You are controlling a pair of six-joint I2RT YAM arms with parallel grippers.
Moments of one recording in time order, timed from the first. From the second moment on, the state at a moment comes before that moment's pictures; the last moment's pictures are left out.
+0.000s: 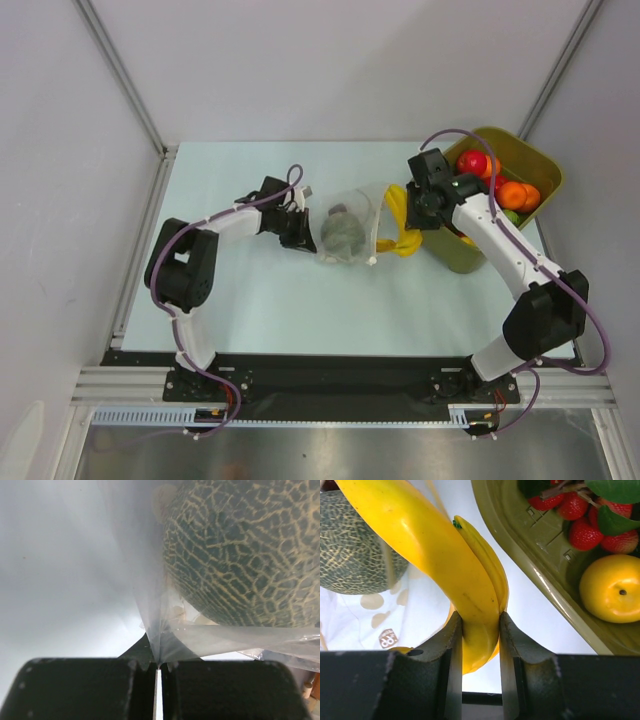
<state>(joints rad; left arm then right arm) -0.39 1.90 1.23 -0.37 0.53 -0.29 0.40 1.54 1.44 -0.91 0.16 0.39</state>
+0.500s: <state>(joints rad) -0.36 1.90 1.23 -0.38 0.53 -0.30 0.39 1.46 1.54 -1.08 0.18 0.37</state>
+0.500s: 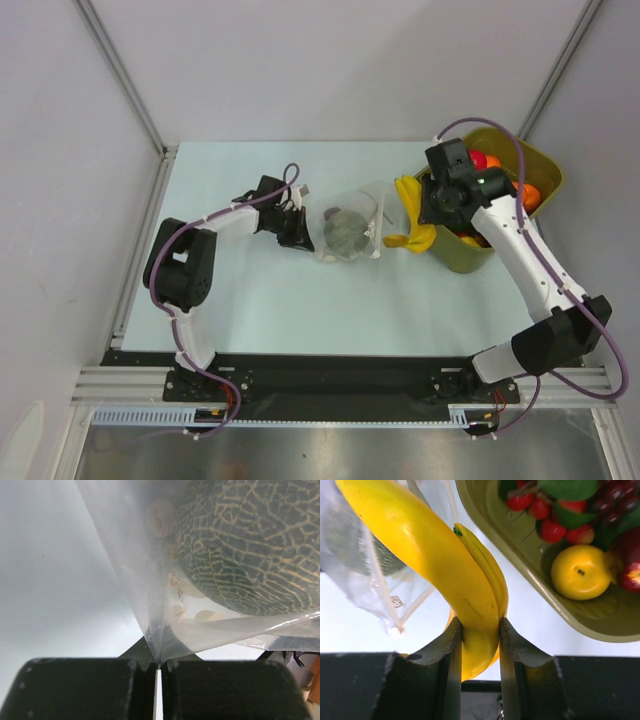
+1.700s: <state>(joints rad) -0.36 1.86 1.22 -0.38 0.55 -0.30 -0.26 1.79 1.86 -0.91 0.15 0.24</state>
